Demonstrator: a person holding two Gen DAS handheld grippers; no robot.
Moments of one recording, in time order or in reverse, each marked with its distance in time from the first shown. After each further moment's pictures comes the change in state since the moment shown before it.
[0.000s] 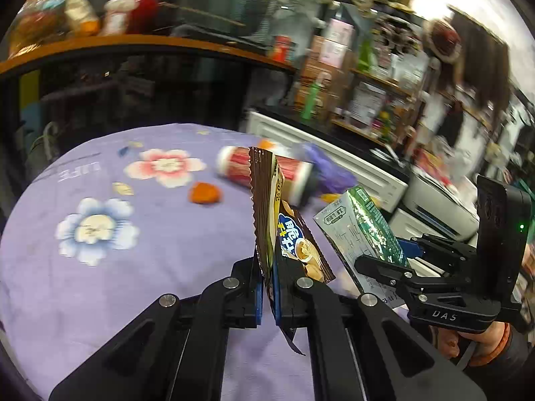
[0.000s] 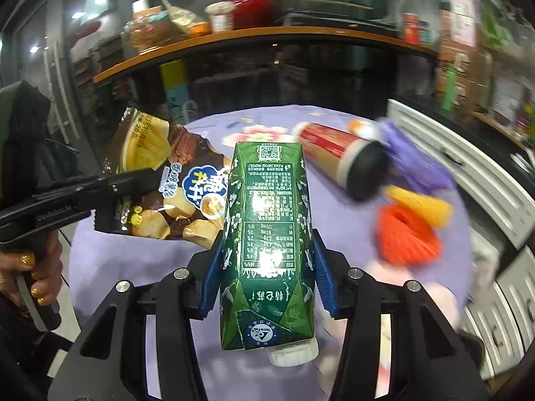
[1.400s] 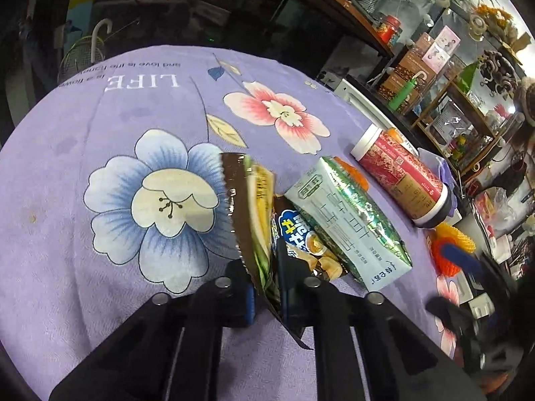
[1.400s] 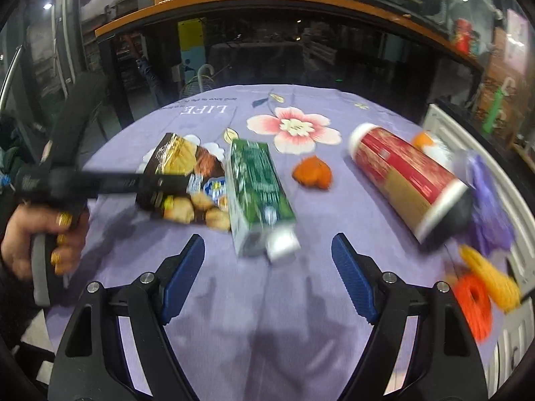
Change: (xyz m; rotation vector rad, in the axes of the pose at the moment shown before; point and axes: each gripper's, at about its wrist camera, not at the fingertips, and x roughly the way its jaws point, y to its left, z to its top) left arm 0.066 0.185 0.003 -0.346 0.202 0.109; right arm 0.151 0.076 0.074 -0.158 0.158 0.096
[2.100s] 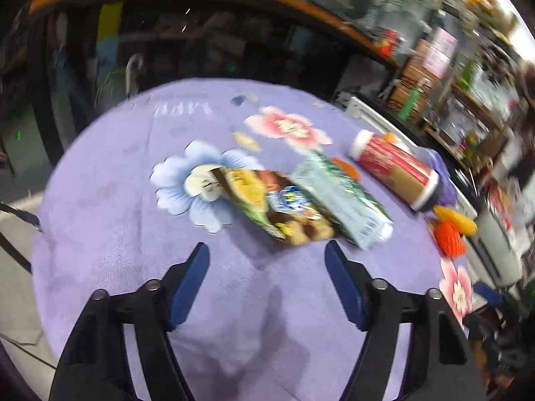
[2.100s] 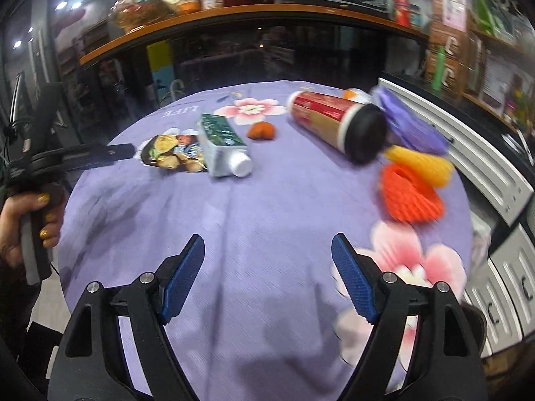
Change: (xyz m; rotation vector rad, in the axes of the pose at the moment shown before) left arm -0.056 -0.009 -0.035 0.008 -0.102 0.140; right arm -0.103 -0.007 -0.102 0.135 -0.062 -0.118
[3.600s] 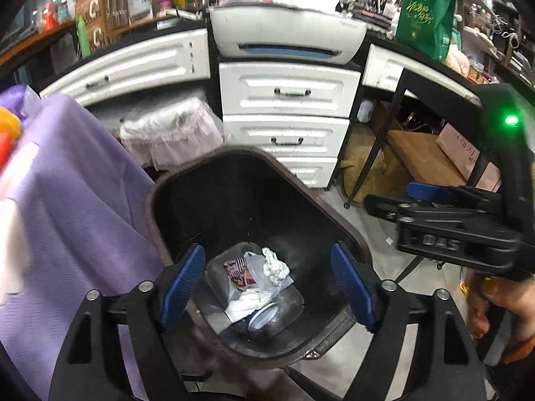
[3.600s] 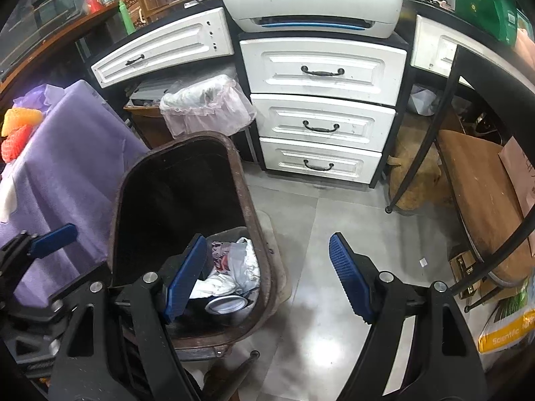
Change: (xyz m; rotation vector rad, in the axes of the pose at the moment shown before) left arm 0.067 -0.429 -0.291 0.939 0.215 -0.505; right arm -0.147 -0.296 -0.316 0.804 0.078 -0.613
